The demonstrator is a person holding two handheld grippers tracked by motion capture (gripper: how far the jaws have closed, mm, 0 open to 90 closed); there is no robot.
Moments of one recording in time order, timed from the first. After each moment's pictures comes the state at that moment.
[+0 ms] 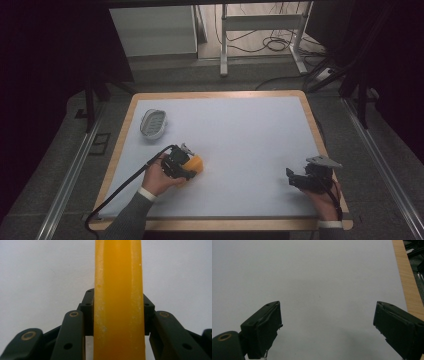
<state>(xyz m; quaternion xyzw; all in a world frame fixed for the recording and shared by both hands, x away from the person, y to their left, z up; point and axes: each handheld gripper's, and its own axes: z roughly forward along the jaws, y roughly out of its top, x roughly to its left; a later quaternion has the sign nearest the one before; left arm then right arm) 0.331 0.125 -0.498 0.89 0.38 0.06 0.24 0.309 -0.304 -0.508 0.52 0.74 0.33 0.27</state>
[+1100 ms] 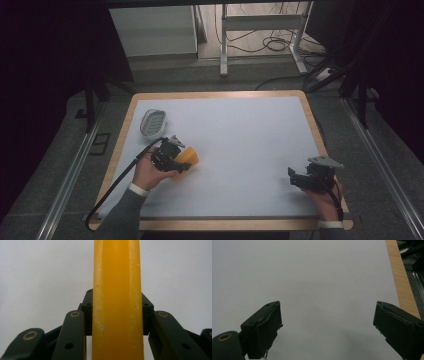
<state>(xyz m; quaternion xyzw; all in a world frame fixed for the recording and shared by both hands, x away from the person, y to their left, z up) 0.334 0.150 -0.470 0.88 0.38 0.06 0.28 0.309 -0.307 -0.508 0.53 0.73 0.33 0.28</state>
